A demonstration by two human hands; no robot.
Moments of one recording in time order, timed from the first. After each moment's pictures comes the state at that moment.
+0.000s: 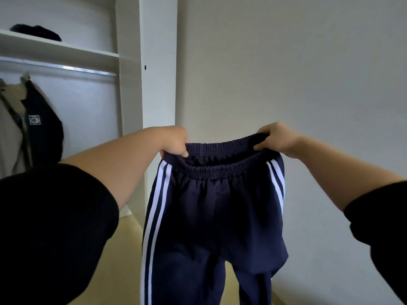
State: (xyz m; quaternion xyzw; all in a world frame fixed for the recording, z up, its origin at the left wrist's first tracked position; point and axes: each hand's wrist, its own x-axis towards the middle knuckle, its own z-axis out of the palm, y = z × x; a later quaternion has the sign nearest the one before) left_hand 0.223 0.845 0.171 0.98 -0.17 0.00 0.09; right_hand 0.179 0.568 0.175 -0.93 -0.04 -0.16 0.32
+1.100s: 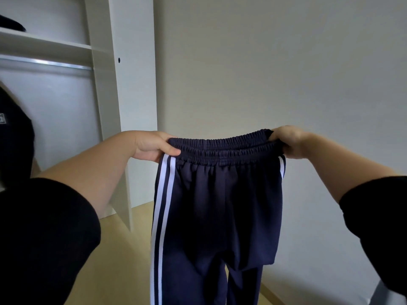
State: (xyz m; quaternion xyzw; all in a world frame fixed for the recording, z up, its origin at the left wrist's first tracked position) left_hand 0.236 0.828 0.143 0.78 -0.29 -0.25 0.50; right_hand 0.166 0.482 0.162 -0.81 0.08 -0.07 0.57
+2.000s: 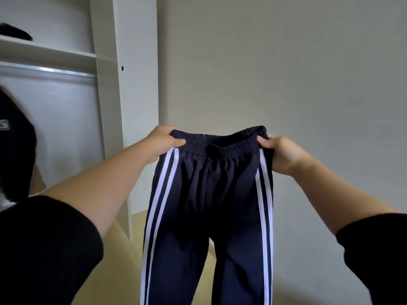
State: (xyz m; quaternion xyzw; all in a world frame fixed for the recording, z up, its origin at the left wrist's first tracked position) left_hand 0.236 0.802 0.147 0.81 -0.19 0.08 0.55; right_hand 0.168 0.504 0.142 -0.64 -0.15 -0.01 0.75
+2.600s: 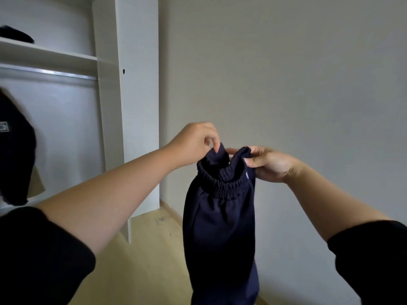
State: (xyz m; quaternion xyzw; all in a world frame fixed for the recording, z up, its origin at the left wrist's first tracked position) left_hand 0.191 0.756 0.161 0.80 -0.43 0.28 0.30; right_hand 0.163 0.533 0.139 -0.69 -0.28 0.14 0.66
